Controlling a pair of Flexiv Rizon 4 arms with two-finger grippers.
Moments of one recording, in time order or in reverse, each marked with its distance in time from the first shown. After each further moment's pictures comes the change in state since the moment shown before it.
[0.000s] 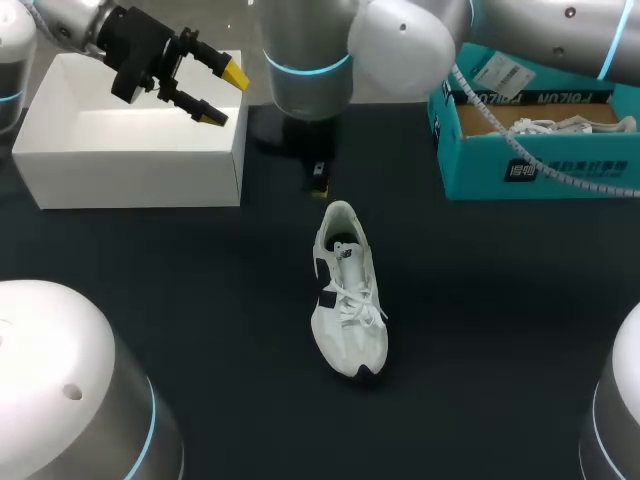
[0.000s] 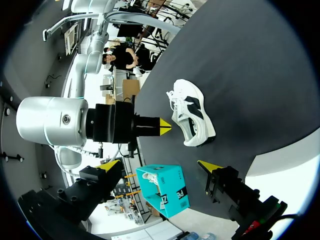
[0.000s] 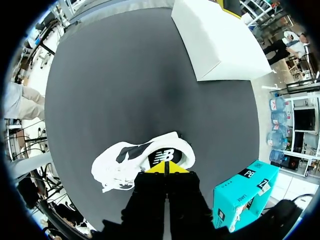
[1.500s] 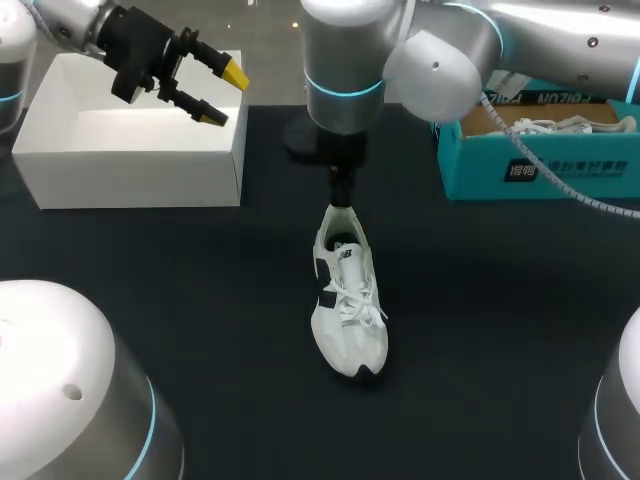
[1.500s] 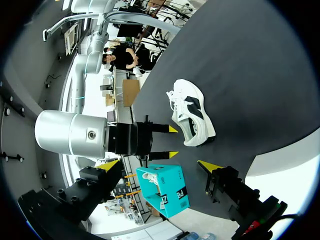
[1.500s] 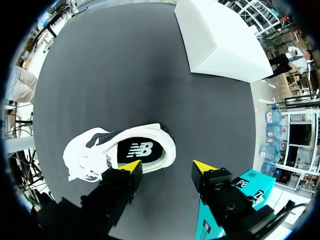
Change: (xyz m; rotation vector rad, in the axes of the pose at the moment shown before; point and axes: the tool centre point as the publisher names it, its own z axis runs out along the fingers) left arm 0.000 0.000 0.000 0.000 0.000 0.000; right arm -0.040 -0.029 0.048 -0.028 -0.052 -0.098
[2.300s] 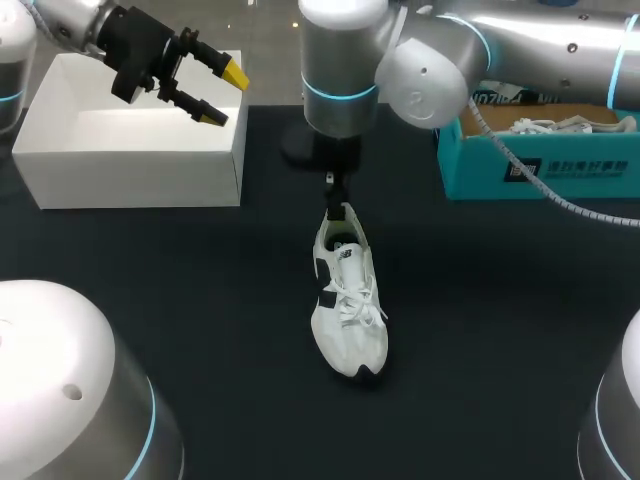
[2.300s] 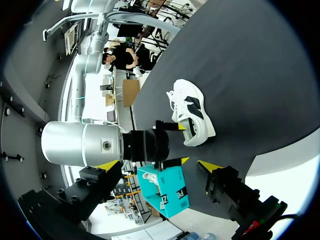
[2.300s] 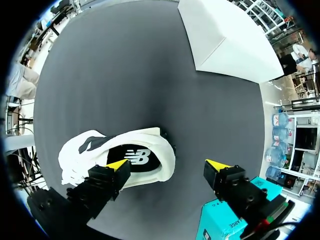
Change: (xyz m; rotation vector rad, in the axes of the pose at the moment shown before) left arm 0.000 0.000 0.000 0.000 0.000 0.000; right arm -0.005 0.006 0.035 -0.003 0.061 -0.021
